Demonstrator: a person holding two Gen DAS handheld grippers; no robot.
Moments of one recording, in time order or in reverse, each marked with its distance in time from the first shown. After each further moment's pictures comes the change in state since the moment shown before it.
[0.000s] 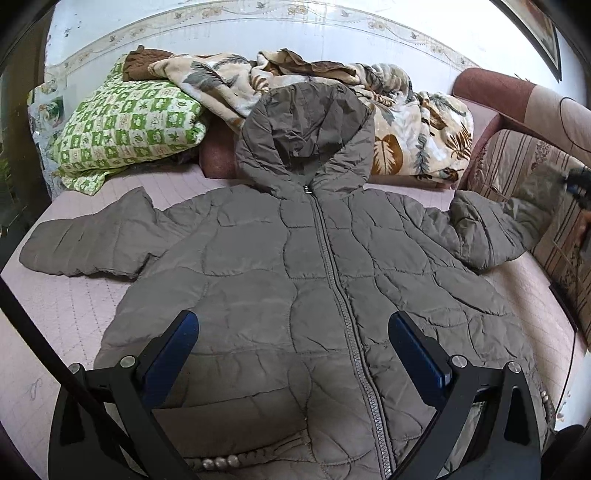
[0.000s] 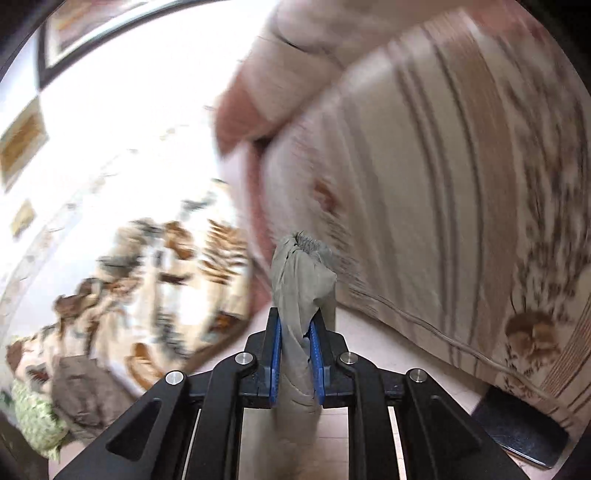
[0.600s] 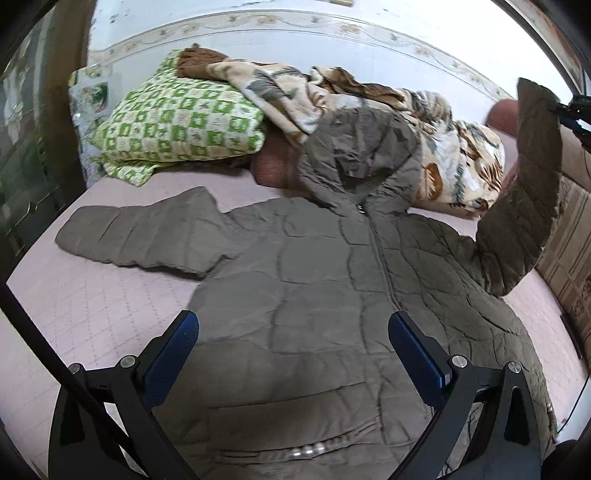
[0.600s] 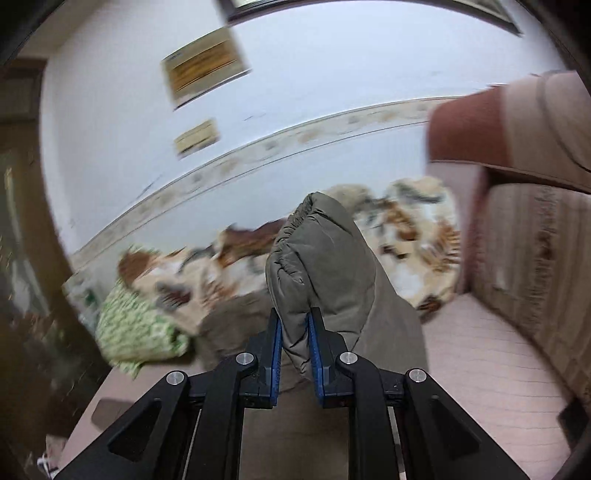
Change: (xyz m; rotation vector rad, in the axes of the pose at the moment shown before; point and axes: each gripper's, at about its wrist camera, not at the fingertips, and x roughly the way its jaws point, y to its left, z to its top) left arm -0.036 0.070 -0.002 -0.113 -0.042 0.085; right arm -0.100 0.271 -0.068 -0.346 0.096 0.455
